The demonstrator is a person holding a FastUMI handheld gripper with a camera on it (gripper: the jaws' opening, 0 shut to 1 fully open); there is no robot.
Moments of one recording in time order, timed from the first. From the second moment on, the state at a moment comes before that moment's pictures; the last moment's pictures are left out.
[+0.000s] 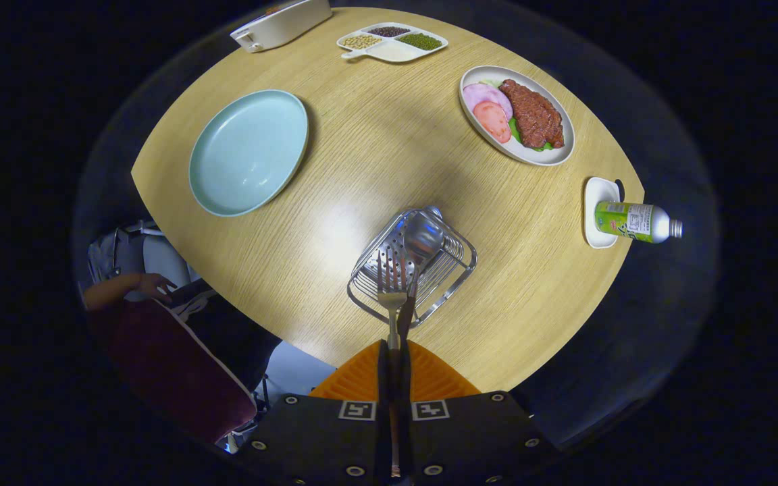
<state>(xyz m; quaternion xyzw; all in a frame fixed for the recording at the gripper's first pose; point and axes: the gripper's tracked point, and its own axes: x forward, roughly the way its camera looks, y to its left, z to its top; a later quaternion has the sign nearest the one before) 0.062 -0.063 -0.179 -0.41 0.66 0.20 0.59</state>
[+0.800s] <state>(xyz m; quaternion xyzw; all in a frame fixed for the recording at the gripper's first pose) 0.086 -0.037 -0.165 -0.35 0.61 0.19 0.68</state>
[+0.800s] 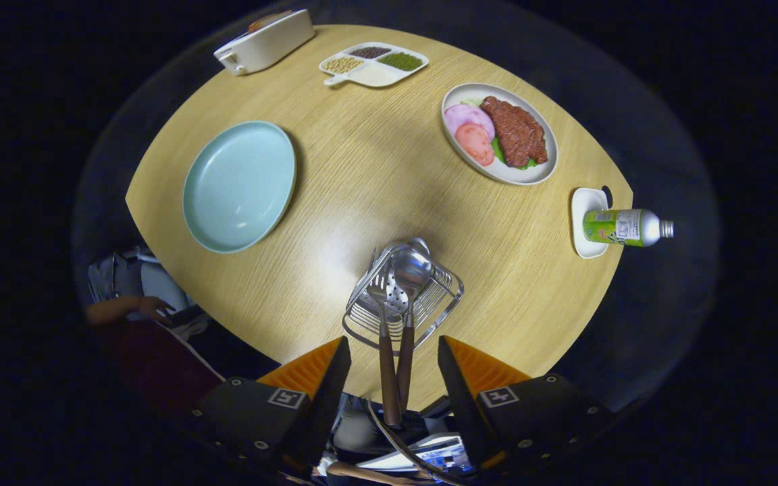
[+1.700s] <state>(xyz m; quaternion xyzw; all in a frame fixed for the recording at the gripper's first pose) 0.090 -0.068 0.037 -0.04 0.08 0.06 0.99</state>
